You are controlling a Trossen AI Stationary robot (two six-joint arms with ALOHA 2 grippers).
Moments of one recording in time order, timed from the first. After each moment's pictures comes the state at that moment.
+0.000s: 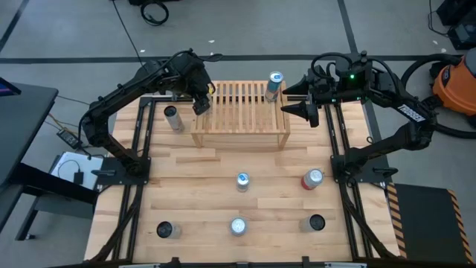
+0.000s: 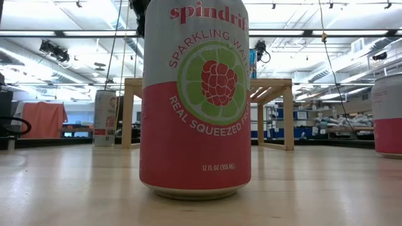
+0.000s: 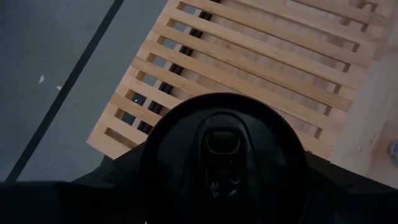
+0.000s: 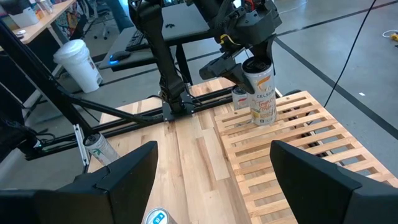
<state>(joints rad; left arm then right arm) 0.55 1.58 1.79 -1.15 -0.09 0.14 -0.24 1.21 1.75 -0.89 -0.15 0.17</state>
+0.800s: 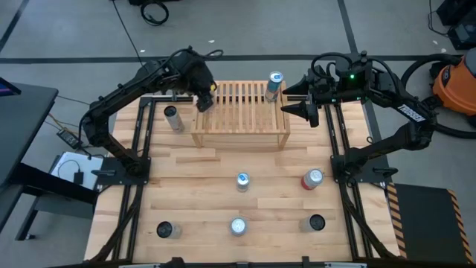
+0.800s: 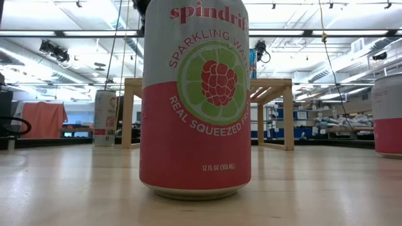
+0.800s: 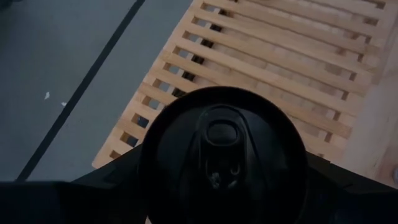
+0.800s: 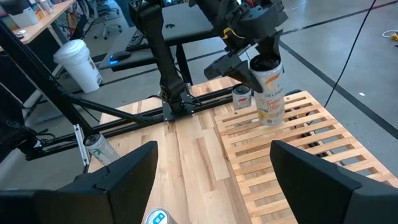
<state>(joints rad) 0.55 1.58 1.79 -1.06 -0.09 0.14 -0.24 1.21 1.75 -0.89 -0.15 0.17</state>
